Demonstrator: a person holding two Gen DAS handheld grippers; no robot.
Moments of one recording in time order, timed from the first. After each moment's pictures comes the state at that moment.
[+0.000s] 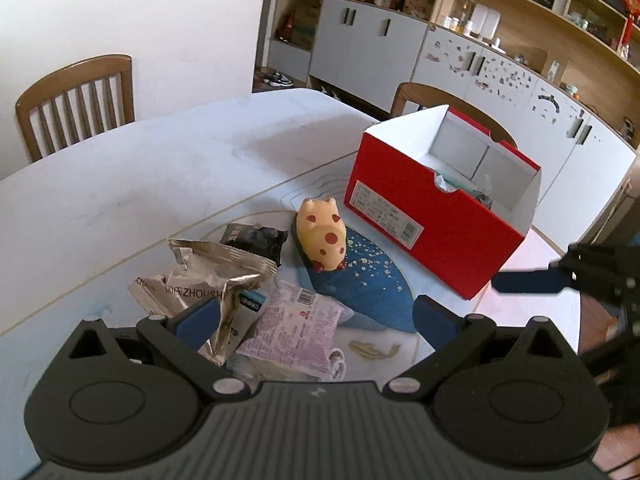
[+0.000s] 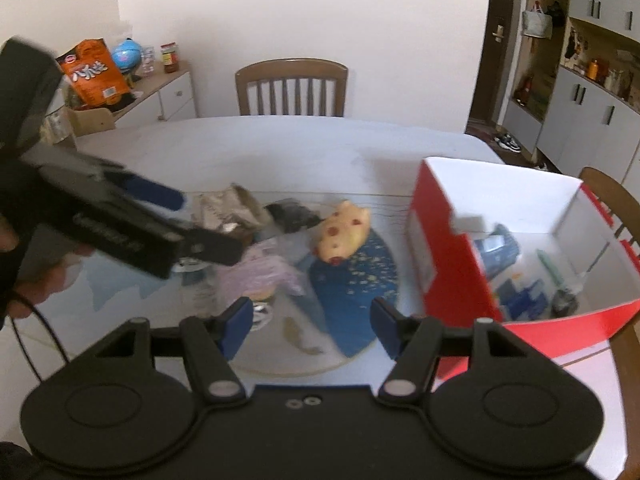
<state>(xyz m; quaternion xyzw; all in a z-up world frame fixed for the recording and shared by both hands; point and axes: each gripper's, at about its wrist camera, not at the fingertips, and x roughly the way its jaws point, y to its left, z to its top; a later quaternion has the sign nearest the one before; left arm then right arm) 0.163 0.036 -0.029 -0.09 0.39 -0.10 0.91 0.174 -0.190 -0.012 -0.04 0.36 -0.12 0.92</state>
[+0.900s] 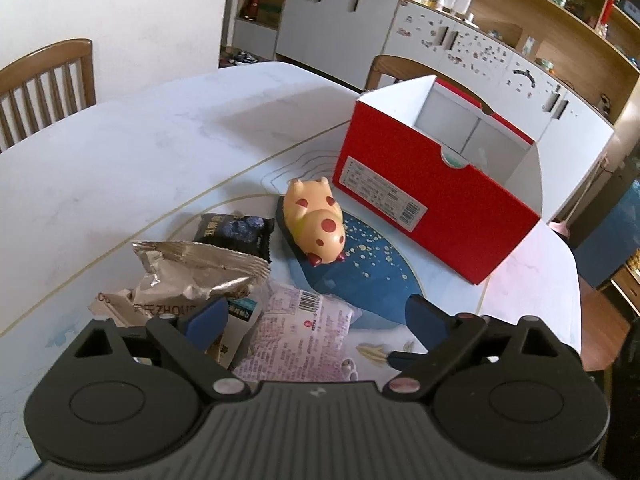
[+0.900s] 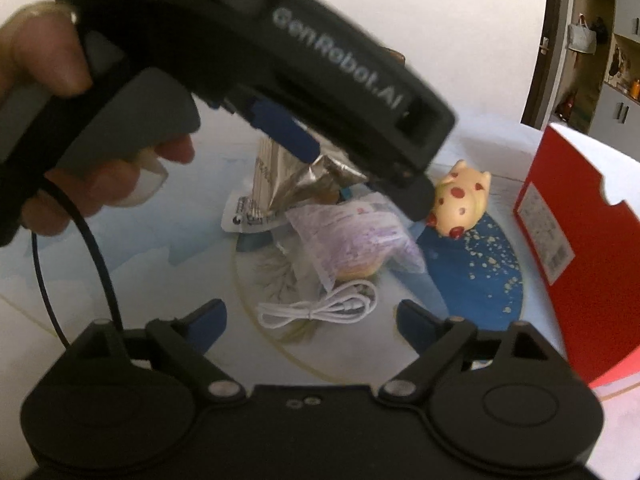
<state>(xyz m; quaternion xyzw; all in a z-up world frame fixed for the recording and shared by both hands) 0.200 0.039 -0.064 -0.09 0.41 -0.16 0.89 0.223 -0.148 -0.107 -0.07 0.36 -0.07 0.93</state>
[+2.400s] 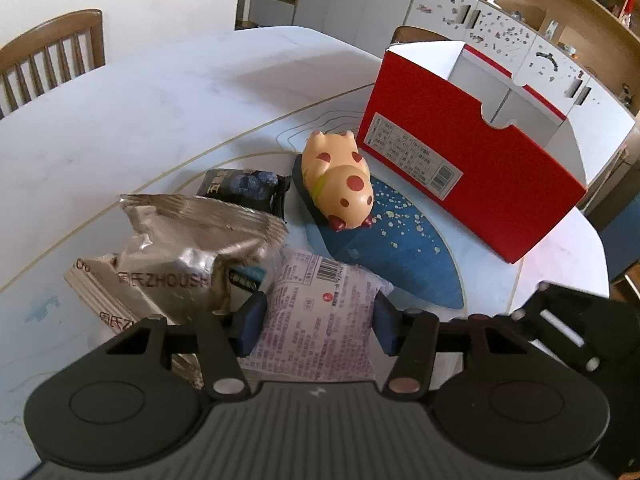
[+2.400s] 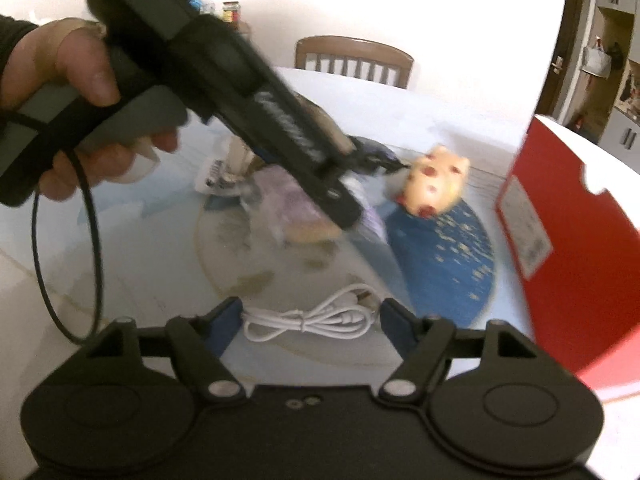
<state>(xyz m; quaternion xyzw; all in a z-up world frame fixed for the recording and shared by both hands) 0.212 0.033 -0.098 -0.08 0.45 -0.13 0.88 0.198 -0.170 -0.110 -0.12 0.36 -0.06 0.92</state>
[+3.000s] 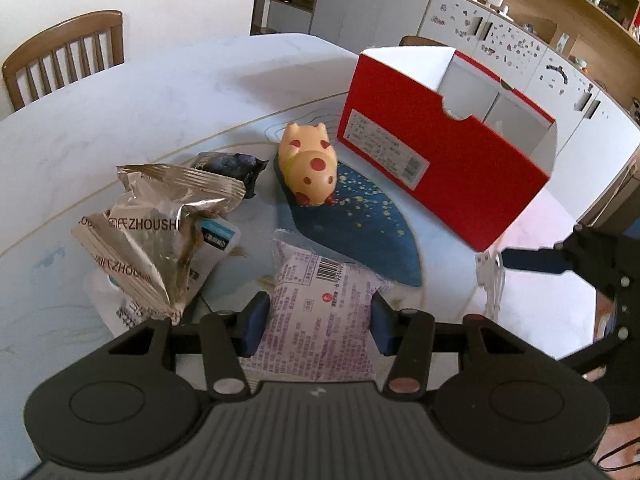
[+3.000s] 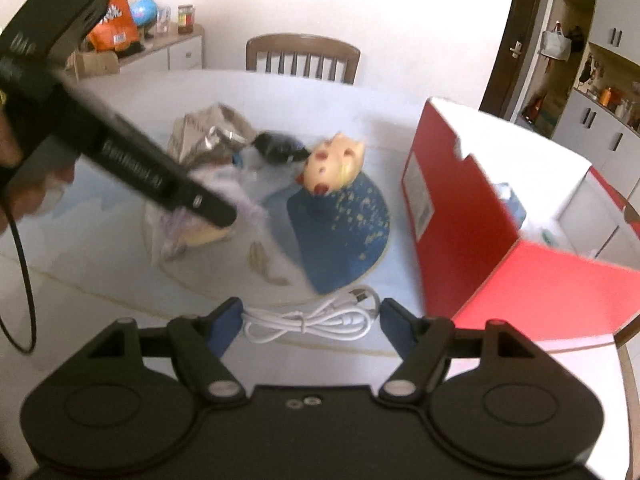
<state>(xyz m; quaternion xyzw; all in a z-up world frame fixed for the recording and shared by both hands) 0.168 0.007 -0.078 -0.10 0.44 -0.11 0.89 0.150 -0.219 -0.074 -0.11 0.35 -0.11 0.92</state>
